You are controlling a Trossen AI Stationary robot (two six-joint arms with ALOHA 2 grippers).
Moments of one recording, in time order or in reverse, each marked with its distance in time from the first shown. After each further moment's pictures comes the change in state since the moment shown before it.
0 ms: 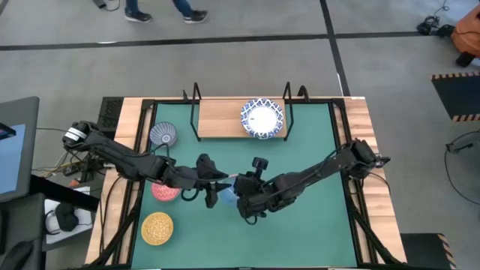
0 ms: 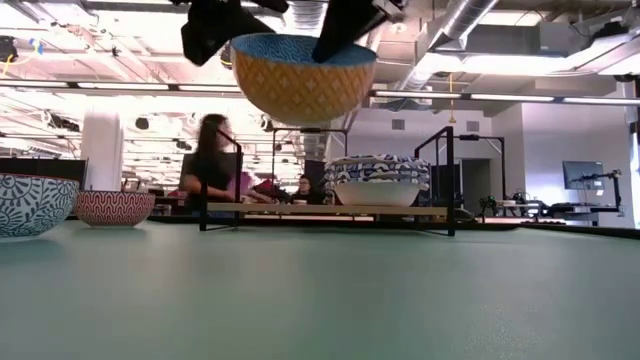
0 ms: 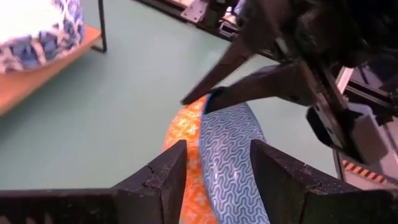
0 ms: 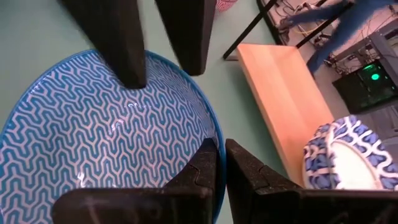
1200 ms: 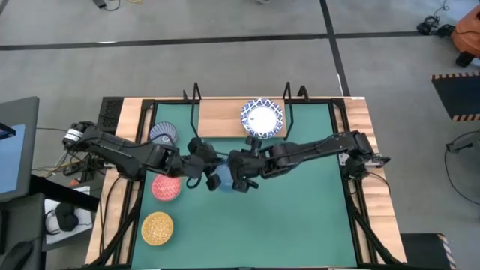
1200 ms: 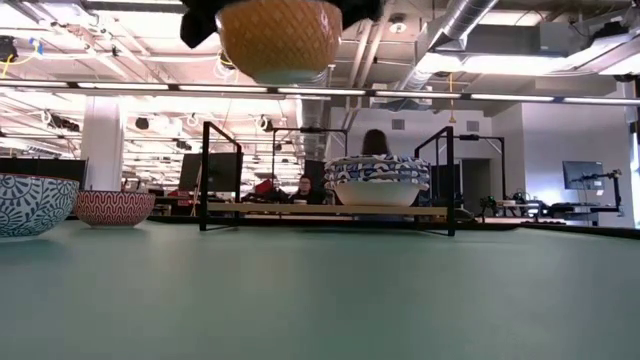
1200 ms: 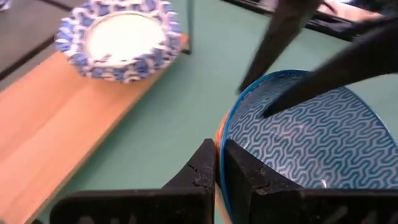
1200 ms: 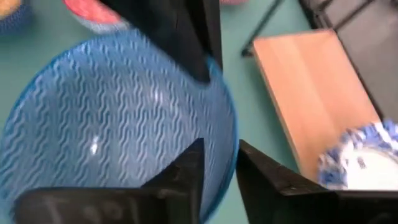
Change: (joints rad) left arm 0.121 0.003 0.192 -0.410 -0.143 0.021; right arm -0.178 -0.028 0.192 -0.183 -0.374 -0.035
